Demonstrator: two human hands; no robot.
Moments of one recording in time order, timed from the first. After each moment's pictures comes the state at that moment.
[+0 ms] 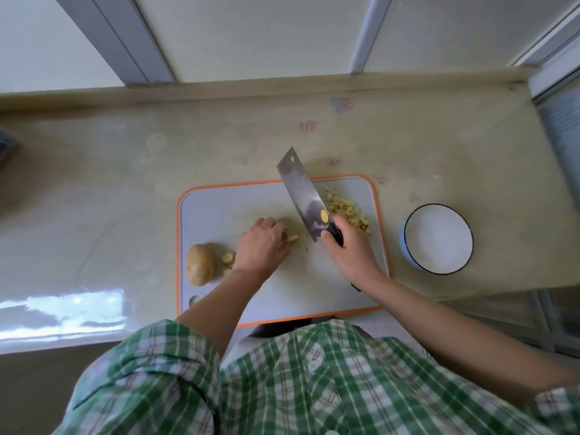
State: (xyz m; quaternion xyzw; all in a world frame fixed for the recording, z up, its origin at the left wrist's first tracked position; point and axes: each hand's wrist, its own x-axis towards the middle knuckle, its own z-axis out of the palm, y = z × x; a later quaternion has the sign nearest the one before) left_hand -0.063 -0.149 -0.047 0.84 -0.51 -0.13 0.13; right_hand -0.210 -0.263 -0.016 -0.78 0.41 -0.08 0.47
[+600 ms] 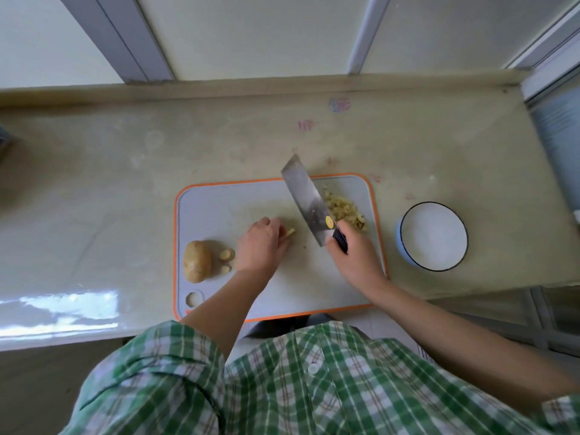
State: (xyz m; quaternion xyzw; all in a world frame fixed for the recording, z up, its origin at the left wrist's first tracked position) left_hand -0.073 -0.151 -0.050 0.87 -0.42 -0.18 0.17; right_hand -0.228 -0.258 -0.014 -0.82 0.41 -0.07 0.39
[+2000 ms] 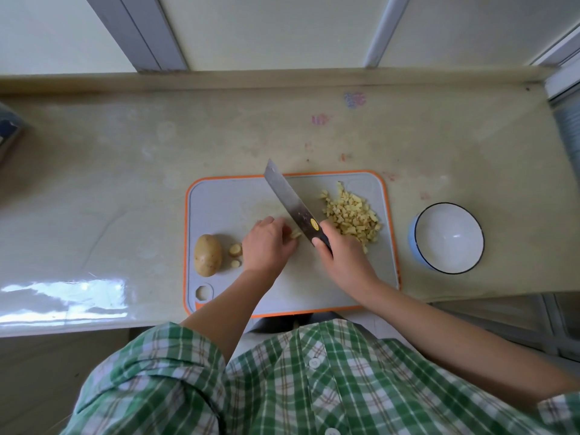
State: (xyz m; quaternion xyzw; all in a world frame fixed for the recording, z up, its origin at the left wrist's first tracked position) left_hand -0.072 -0.142 -0.051 0.89 -0.36 -0.20 0.19; right_hand -0.204 -0.237 -0.015 -0.90 0.31 -0.03 0.31
